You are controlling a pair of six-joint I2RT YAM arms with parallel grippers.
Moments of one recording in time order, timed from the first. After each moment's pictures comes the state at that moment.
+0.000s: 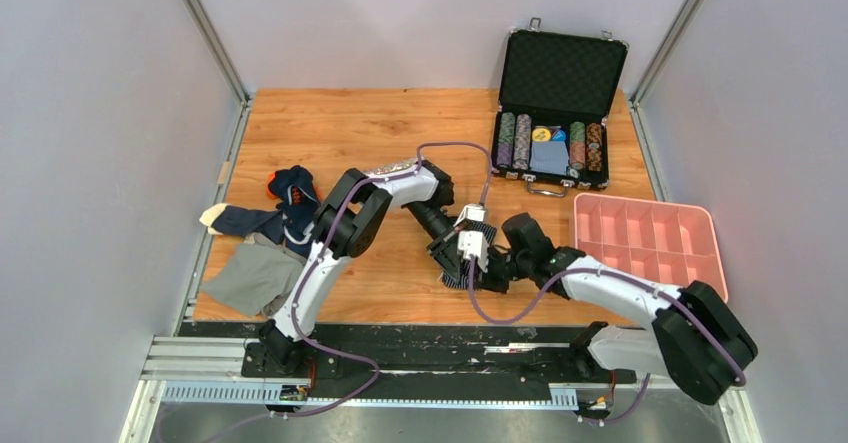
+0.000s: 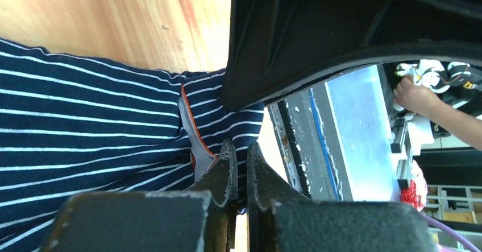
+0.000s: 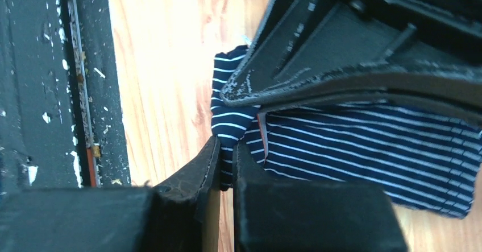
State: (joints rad) left arm -0.72 2.41 1.75 -1.34 1.24 1.11; right arm 0.73 1.16 0.43 -0.07 -0.52 -0.54
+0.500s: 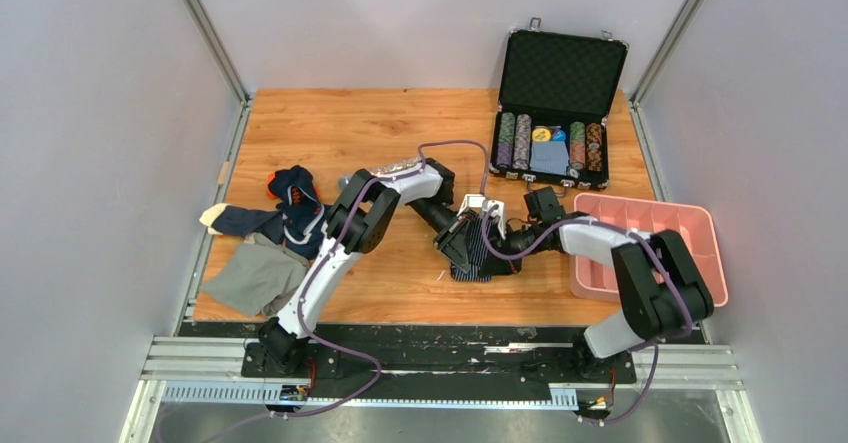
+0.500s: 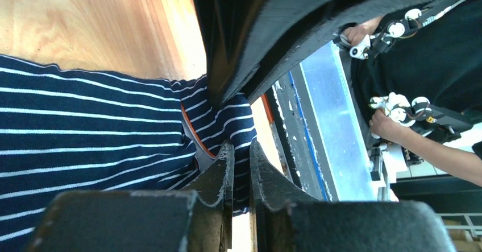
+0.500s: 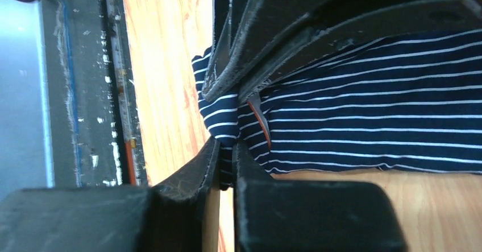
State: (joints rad) left arm -0.69 2.59 1.97 -1.54 1.39 1.19; right arm 0.34 1.49 0.63 -0.28 -0.93 -0.56
